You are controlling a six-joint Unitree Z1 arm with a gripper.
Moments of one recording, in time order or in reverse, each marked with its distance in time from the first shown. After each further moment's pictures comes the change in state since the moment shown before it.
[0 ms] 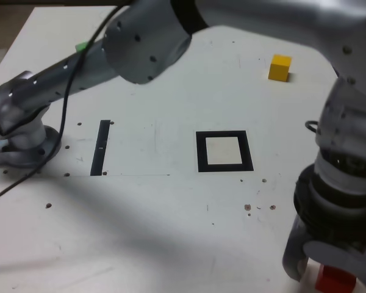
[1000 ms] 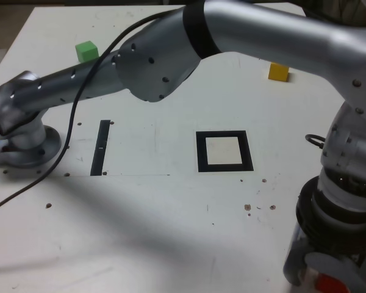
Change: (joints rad) arm 0.003 0.053 -0.032 0.011 0.016 -0.026
